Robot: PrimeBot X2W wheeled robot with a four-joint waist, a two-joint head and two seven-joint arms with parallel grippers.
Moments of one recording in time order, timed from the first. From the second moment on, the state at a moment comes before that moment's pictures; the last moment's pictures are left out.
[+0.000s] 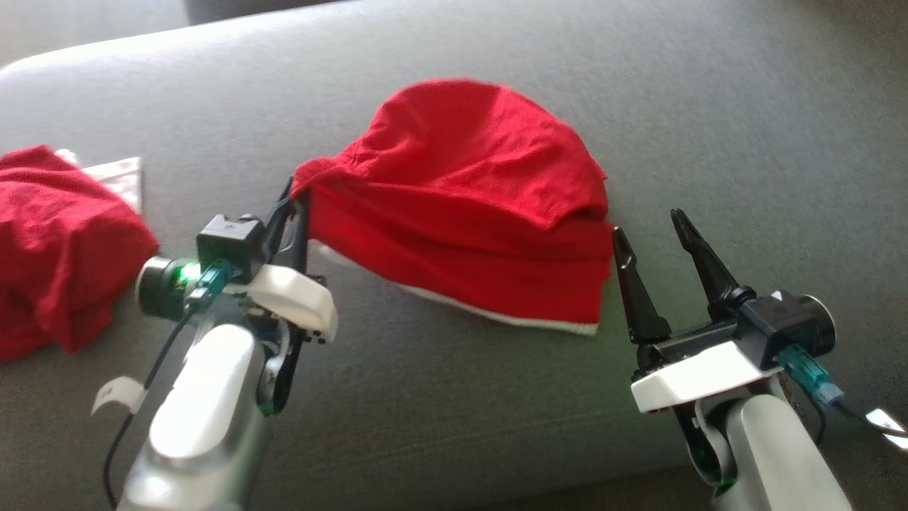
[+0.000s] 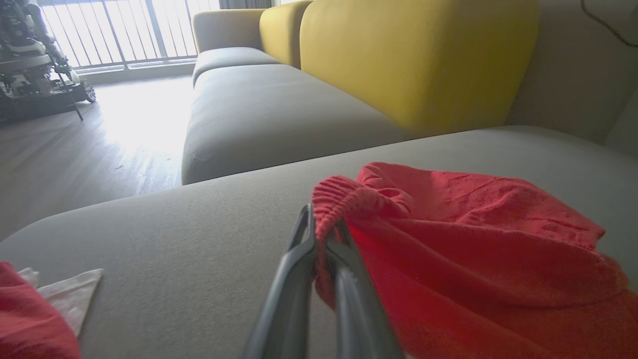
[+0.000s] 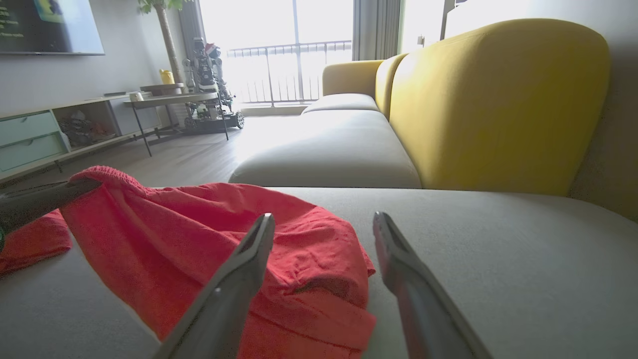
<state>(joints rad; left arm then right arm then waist) -0.46 0.11 -0.36 0.52 -0.21 0.04 -0.25 -0.15 -0.05 0.14 0.10 0.11 0.13 -0.25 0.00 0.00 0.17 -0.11</state>
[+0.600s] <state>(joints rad) -0.64 0.24 -0.34 0.53 -0.18 0.06 0.05 -0.22 -0.05 0.17 0.09 0.14 0.13 -0.25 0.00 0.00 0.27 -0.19</state>
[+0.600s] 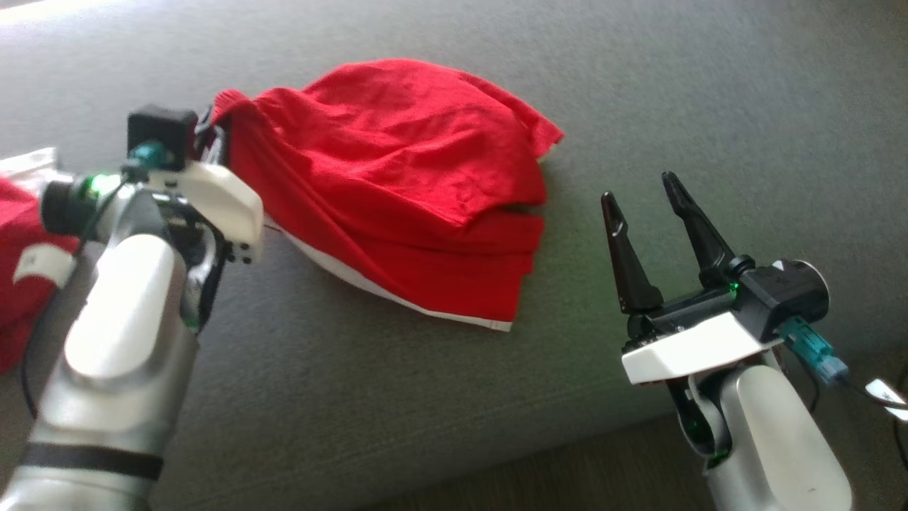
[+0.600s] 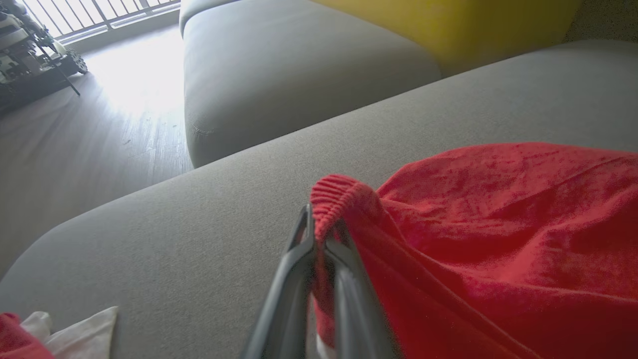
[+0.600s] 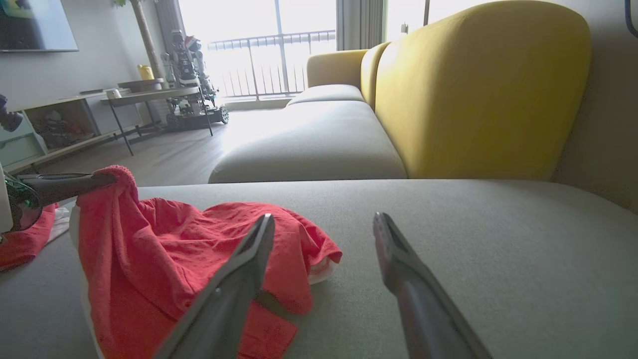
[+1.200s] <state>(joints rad) -0.67 0.25 -0.31 0.72 -0.24 0.04 -0.03 -0.24 -0.05 0.17 0.10 0.14 0.13 -0.25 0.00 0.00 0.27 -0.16</state>
